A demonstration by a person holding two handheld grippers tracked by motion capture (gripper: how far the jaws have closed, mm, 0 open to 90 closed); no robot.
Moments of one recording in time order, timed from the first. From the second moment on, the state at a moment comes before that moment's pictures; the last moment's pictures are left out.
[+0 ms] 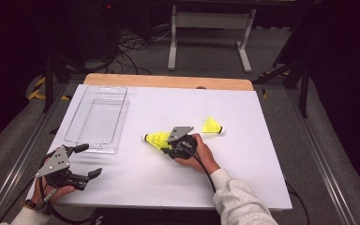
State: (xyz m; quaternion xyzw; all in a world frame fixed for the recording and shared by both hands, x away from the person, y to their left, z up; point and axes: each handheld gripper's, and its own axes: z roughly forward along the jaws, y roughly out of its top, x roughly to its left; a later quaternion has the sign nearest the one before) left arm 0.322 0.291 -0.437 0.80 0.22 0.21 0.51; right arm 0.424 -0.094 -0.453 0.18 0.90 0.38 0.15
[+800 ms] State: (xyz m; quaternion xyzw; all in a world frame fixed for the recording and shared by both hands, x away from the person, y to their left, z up) left arm 0.325 0.286 -0.437 0.81 0.21 0.20 0.51; right arm 0.408 -0.108 -0.431 0.18 0.88 0.40 0.18
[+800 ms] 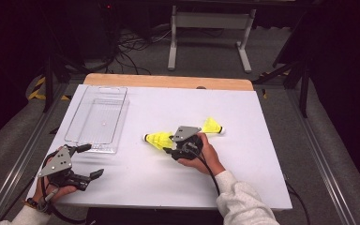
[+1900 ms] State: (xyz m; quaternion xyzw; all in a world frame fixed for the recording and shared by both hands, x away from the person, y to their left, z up) left arm 0.331 0.279 -0.439 0.81 0.20 0.20 0.51; right arm 0.361 -0.165 -0.396 0.21 0.83 0.43 0.28
